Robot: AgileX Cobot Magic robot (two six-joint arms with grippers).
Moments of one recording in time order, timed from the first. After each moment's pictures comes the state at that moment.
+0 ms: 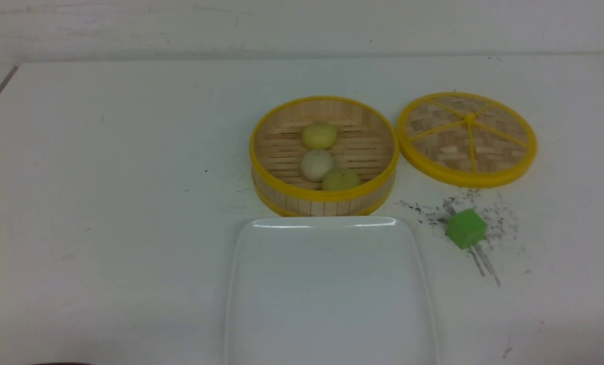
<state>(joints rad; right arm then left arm) -0.05 -0.02 0.01 -0.01 0.37 0.23 0.11 -0.01 0.02 0.29 0.39 -0.28</state>
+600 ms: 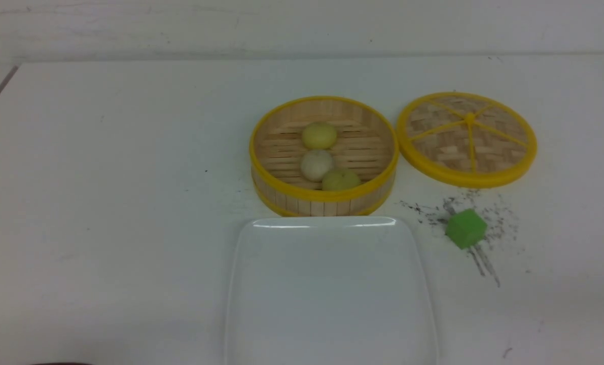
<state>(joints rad) -0.05 -0.02 -0.44 0.04 0.38 0.21 0.11 -0.01 0.02 0.29 0.39 -0.28</state>
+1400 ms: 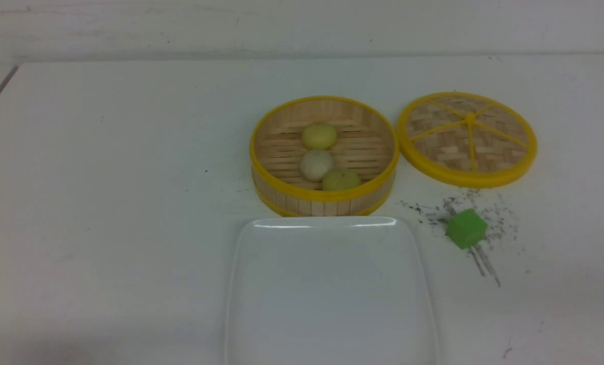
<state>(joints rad) -0.05 -0.02 -0.44 0.30 0.33 0.21 0.11 -0.01 0.03 0.53 0.40 -0.26</state>
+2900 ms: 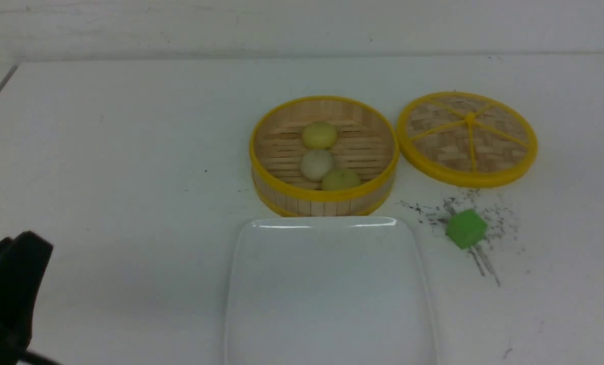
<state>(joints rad) -0.05 0.96 -1.16 0.57 0.92 -0.49 0.11 0.26 -0.14 1.37 -0.50 -1.90</state>
